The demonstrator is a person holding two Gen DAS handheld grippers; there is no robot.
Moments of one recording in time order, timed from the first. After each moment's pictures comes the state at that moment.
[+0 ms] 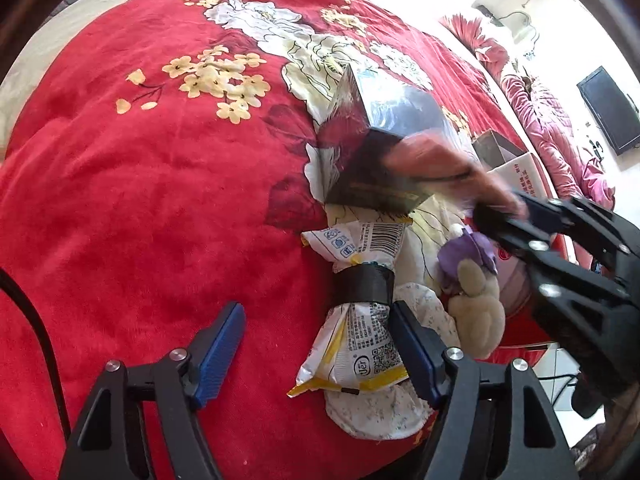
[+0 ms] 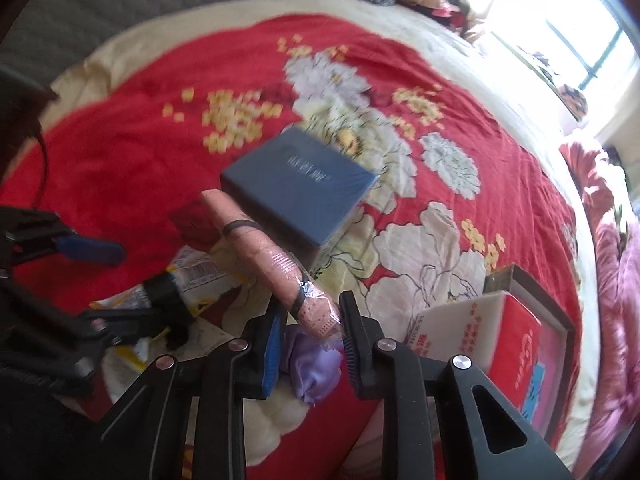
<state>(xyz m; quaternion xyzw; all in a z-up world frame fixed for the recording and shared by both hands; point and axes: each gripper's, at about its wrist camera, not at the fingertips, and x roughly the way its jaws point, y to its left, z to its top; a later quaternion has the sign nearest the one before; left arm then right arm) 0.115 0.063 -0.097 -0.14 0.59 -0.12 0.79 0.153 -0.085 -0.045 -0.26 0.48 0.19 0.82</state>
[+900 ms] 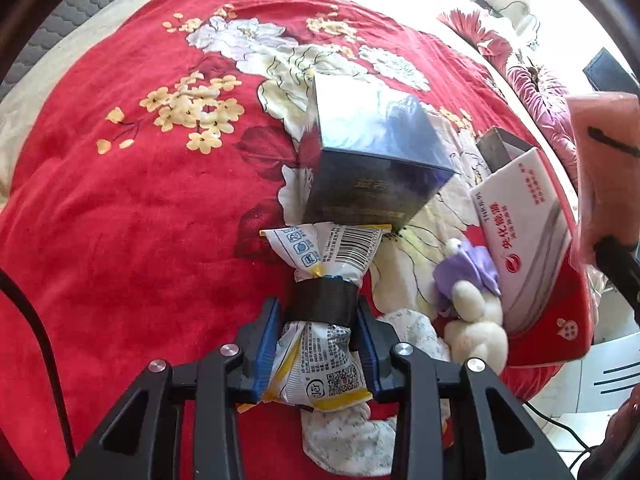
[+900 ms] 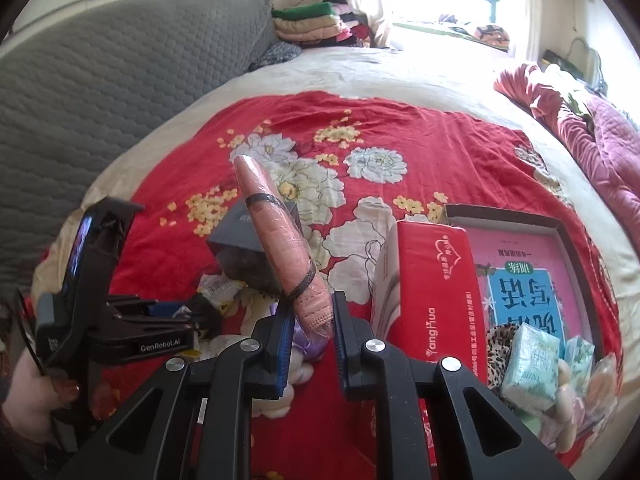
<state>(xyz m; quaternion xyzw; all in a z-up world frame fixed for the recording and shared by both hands) 0.125 0.031 -0.087 -0.10 0.57 -0.09 0.81 0.100 -0.163 0.014 -0.05 0.42 0.14 0.89</state>
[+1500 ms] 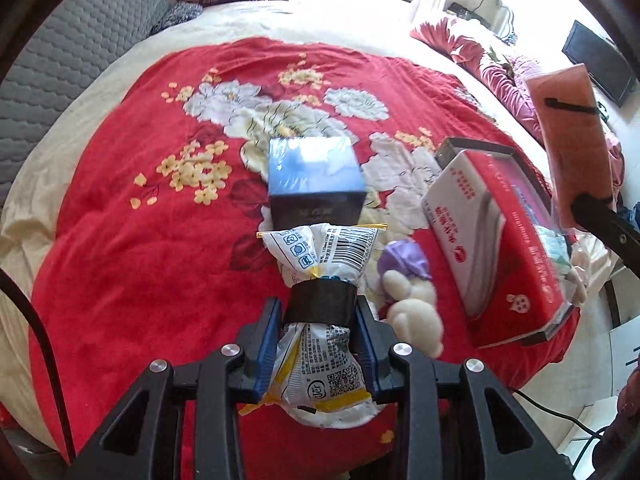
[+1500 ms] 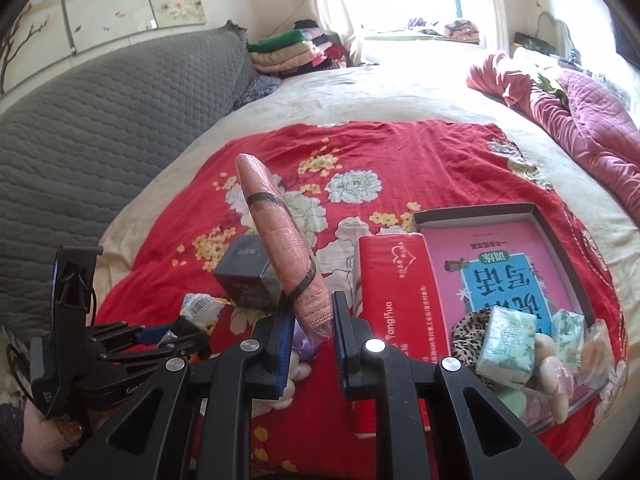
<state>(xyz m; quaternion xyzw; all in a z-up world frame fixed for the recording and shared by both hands) 0.086 0.002 -0.018 -0.03 0.52 -0.09 0.85 0.073 -0.206 0.055 0.03 0.39 0.13 0.91</state>
